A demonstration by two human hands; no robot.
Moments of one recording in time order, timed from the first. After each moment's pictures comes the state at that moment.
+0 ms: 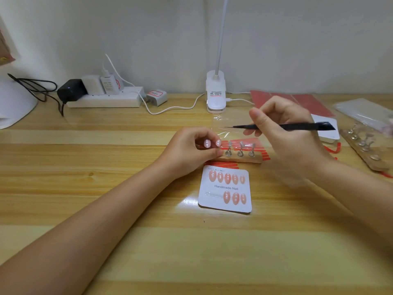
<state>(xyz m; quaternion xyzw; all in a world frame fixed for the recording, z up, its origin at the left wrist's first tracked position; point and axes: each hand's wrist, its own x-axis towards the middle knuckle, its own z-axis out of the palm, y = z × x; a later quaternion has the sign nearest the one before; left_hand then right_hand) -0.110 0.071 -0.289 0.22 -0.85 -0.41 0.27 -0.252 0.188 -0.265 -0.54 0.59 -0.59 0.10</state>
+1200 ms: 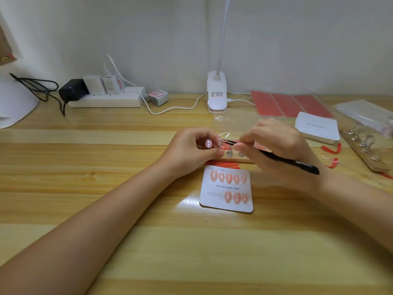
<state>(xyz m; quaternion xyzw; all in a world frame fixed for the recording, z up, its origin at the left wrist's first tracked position) -0.110 0.070 -0.291 0.22 -0.84 -0.42 0.27 -0.253 0.185 -0.273 -0.77 0.53 -0.30 -0.18</state>
